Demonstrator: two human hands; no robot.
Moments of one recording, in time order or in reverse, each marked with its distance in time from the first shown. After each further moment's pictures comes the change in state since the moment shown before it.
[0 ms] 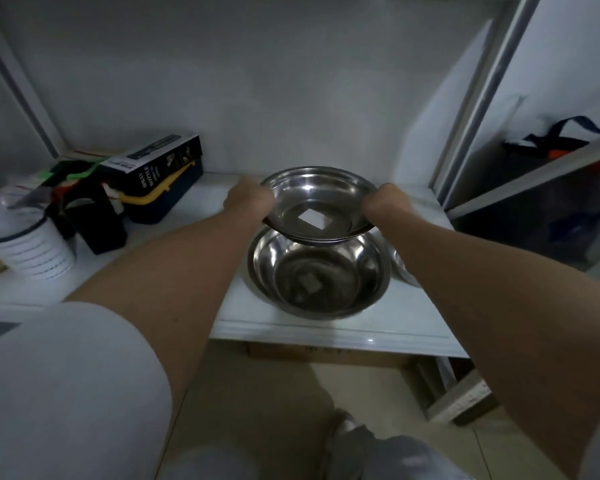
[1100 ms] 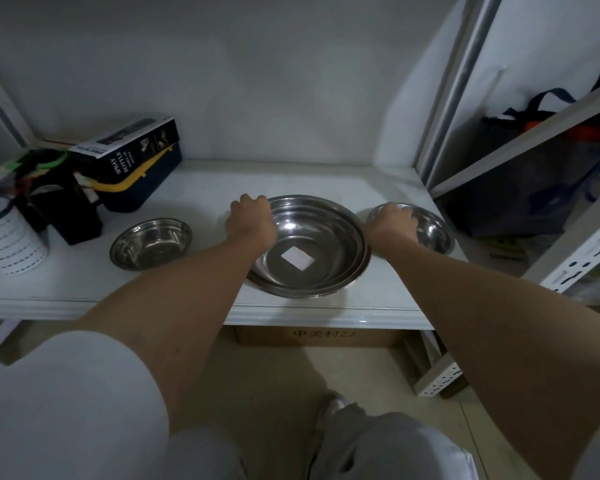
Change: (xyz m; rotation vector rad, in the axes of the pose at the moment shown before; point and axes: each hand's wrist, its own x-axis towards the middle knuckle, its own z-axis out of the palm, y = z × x) left_hand -0.030 -0.034 0.064 0.546 0.055 0.323; right_hand -0.016 0.079 0.020 -0.238 -0.004 0.110
